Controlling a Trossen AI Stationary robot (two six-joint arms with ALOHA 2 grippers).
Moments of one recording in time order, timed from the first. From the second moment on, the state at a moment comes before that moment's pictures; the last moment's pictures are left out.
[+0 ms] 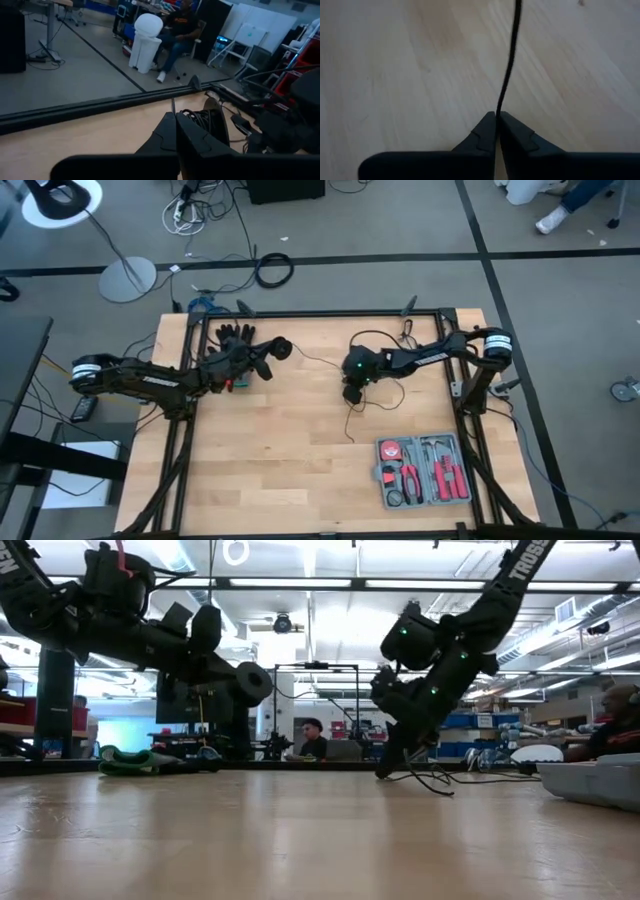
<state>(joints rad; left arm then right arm) 0.26 1.17 0.19 0.92 -0.48 -0.41 -0.26 1.75 0.80 0.04 -0.01 0.19</state>
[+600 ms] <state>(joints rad) 0.26 1.17 0.19 0.89 -0.48 -0.40 -0.29 1.58 0.74 -0.11 -0.03 0.21</state>
